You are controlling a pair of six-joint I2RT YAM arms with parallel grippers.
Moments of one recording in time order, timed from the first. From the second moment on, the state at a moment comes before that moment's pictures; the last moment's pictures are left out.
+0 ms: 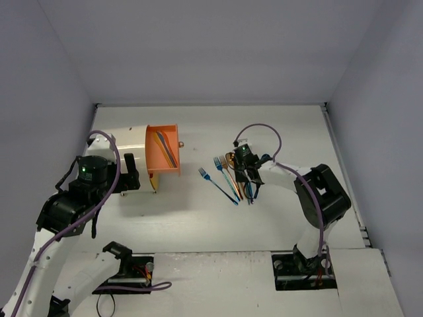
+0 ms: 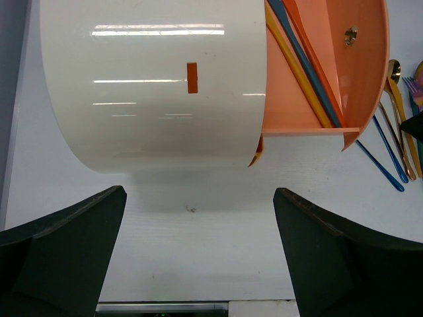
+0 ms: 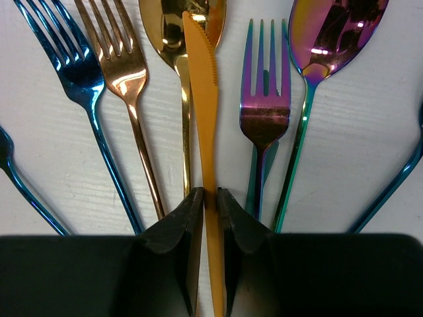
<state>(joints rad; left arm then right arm) -0.40 0.76 1.19 -1.03 -0.31 -0.32 0.55 1.75 0.94 -0.17 0.17 0.35</state>
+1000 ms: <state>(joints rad) -0.40 0.78 1.20 -1.03 -0.32 -0.30 0.86 1.70 1.81 -0.24 0.03 0.13</state>
